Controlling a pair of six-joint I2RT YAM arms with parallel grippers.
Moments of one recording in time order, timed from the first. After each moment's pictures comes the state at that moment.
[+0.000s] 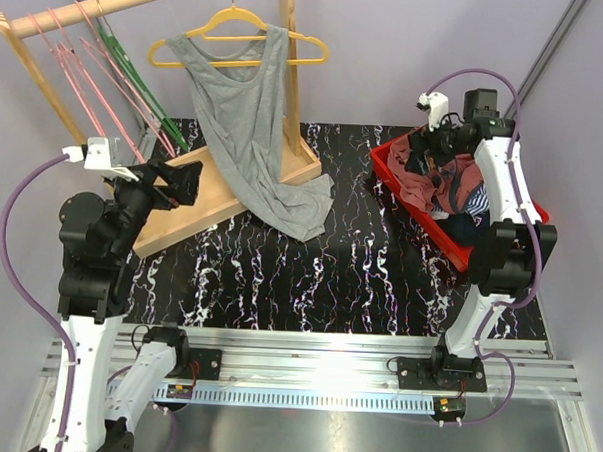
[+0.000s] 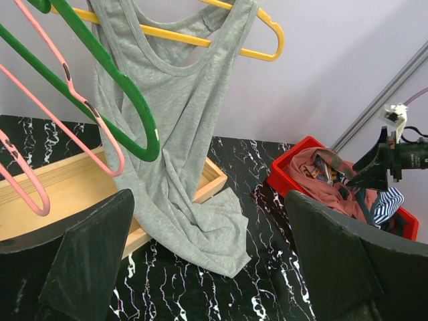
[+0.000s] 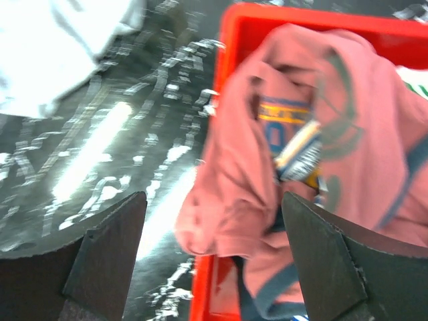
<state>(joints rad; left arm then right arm) -0.07 0.68 1.10 -0.34 0.19 -0.37 -0.04 1.90 1.89 -0.89 -0.49 -0.55</state>
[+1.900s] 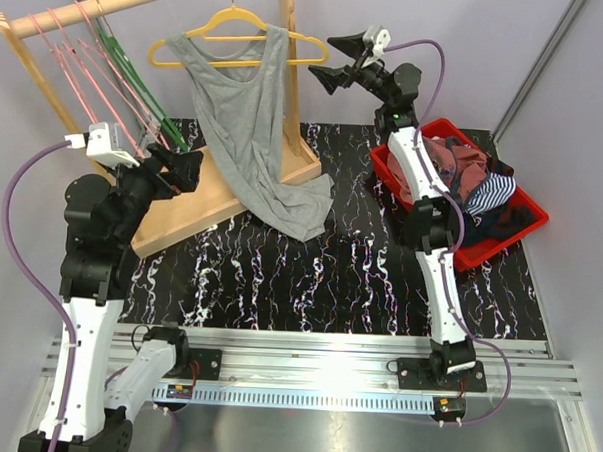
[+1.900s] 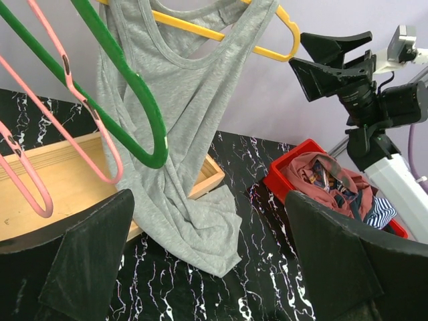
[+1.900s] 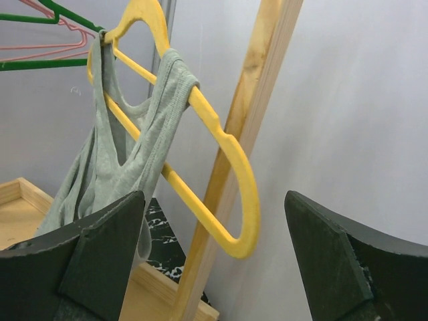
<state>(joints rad) -0.07 0.77 1.16 -0.37 0.15 -0.45 0.27 2.61 2.69 0.54 -0.82 0.18</state>
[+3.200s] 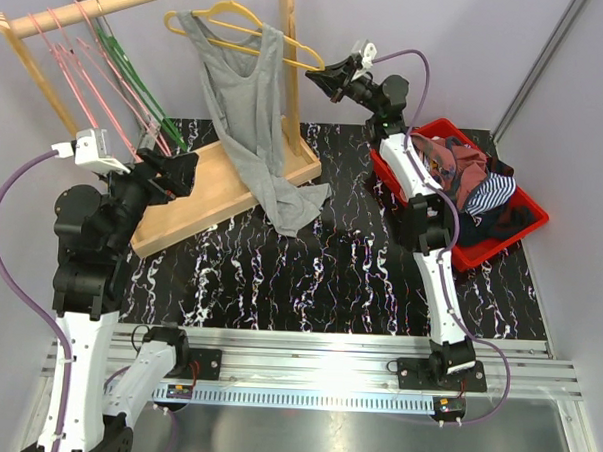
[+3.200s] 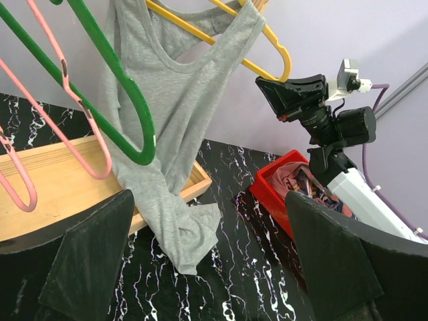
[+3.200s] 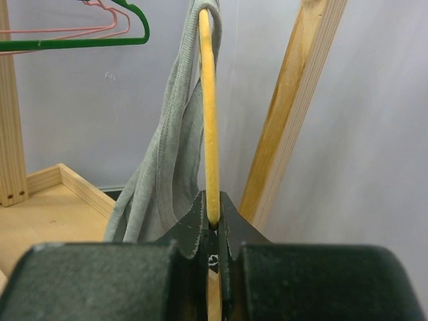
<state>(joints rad) -0.07 0.72 1.18 -0.40 0.14 -0.50 0.30 2.61 2.55 0.67 -0.85 0.23</state>
